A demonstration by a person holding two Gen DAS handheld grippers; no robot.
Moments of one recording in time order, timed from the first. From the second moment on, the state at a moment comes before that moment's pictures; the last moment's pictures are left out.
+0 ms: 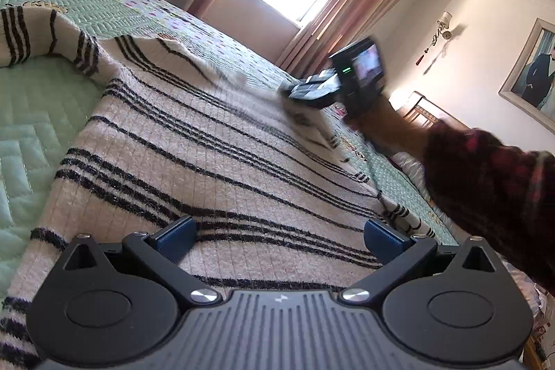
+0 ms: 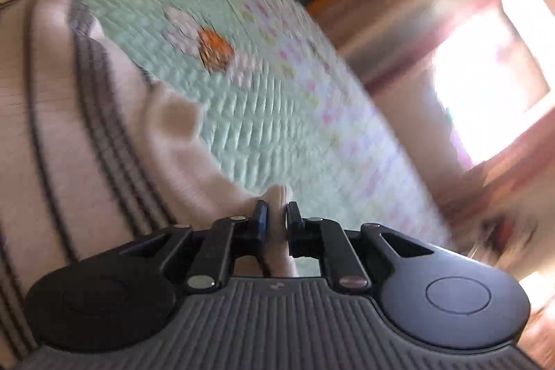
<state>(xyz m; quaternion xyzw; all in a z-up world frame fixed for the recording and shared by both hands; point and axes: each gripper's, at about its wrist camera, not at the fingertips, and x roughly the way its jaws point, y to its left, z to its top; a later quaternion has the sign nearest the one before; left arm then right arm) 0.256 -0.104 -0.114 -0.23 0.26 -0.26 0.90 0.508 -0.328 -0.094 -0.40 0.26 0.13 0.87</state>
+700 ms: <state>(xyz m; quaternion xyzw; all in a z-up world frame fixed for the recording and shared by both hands) 0.260 -0.097 -0.118 -0.26 0.26 -0.27 0.89 0.373 -0.455 -0.172 0.51 0.15 0.11 0.84</state>
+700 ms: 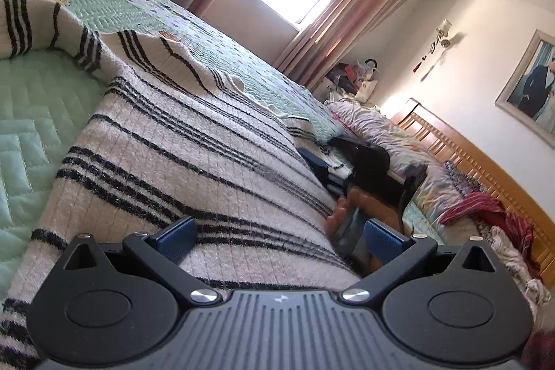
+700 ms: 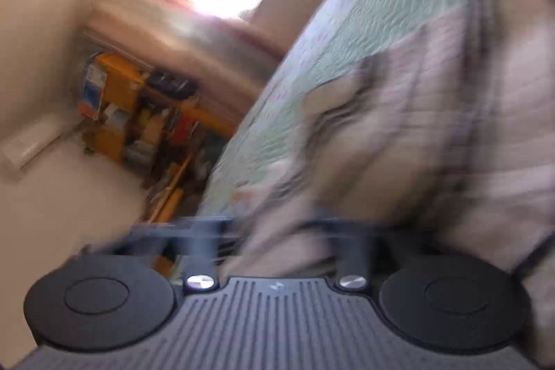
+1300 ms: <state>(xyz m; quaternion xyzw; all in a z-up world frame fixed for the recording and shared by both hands) 0.265 -0.122 -0.114 -0.21 0.28 -0.23 0.91 0.362 -0.448 -0.152 0.46 0.14 0.21 0.85</state>
